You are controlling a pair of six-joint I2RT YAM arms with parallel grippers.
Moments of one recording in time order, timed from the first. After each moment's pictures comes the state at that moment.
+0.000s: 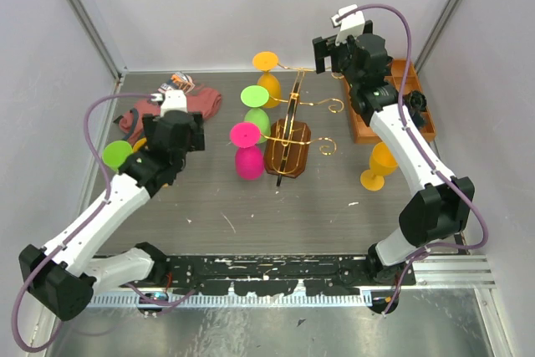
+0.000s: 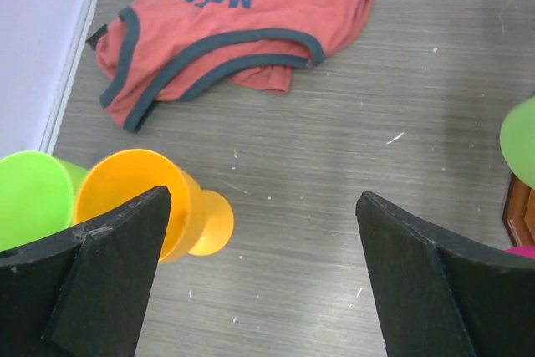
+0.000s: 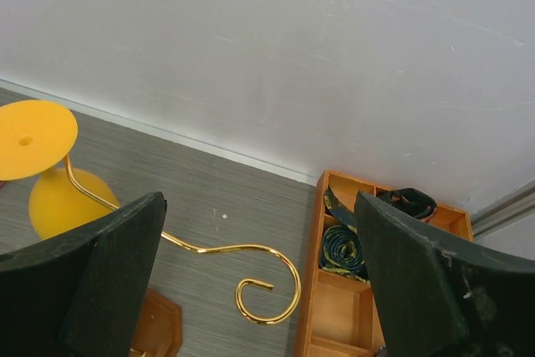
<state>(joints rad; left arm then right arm) -0.59 1.07 0.96 -0.43 -0.68 -0.23 0.28 1.55 1.52 -0.02 0.07 -0.21</state>
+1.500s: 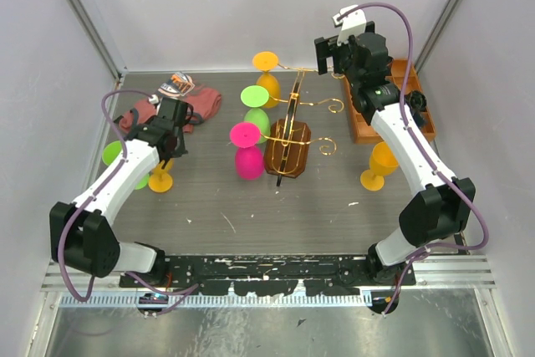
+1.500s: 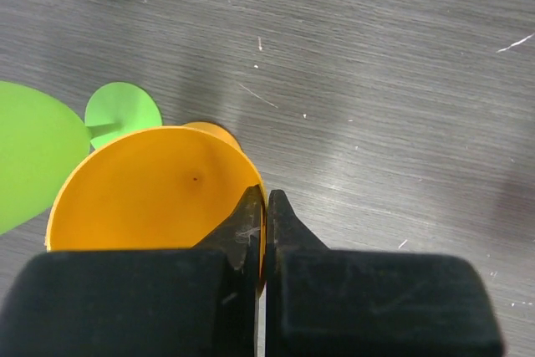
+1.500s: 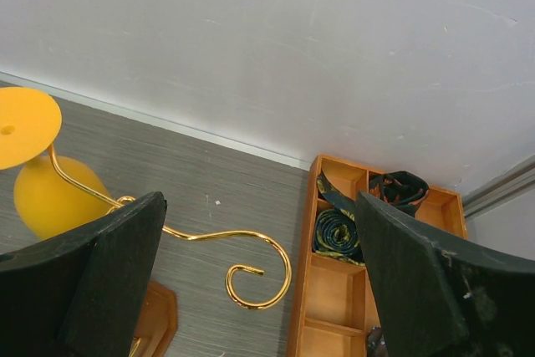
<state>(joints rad) -0.32 1.36 1.11 -0.75 -0.41 -0.37 0.27 1.55 1.54 -0.09 0.10 -0.21</state>
